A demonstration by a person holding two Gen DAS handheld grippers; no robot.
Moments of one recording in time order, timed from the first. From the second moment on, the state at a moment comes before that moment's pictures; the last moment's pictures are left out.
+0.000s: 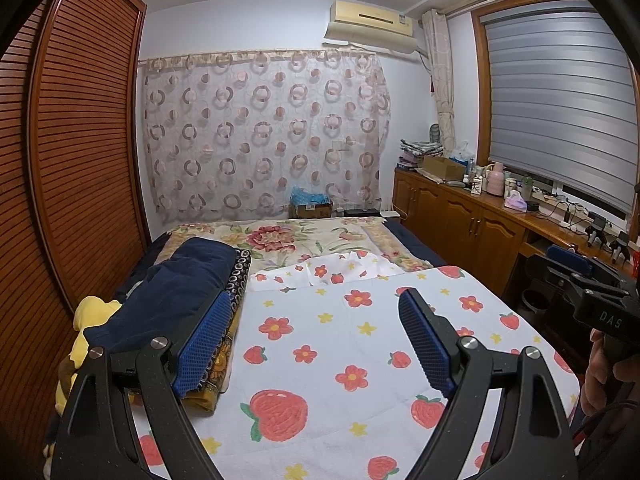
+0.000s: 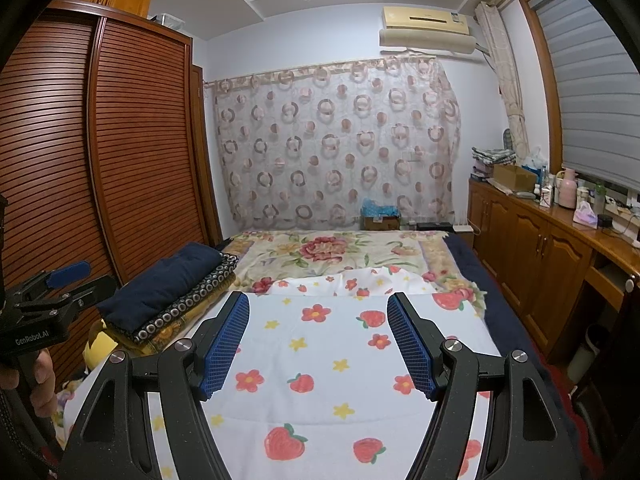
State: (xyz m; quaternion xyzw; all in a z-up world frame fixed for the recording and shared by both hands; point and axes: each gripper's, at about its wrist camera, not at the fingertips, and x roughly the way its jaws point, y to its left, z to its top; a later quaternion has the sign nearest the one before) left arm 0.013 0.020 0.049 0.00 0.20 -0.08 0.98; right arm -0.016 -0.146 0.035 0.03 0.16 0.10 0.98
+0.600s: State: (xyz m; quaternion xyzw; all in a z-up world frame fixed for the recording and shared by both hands) left arm 0.013 0.023 0.048 0.00 0.20 -0.08 0.98; right arm -0.016 -0.150 0.034 0.03 0.16 0.11 0.98
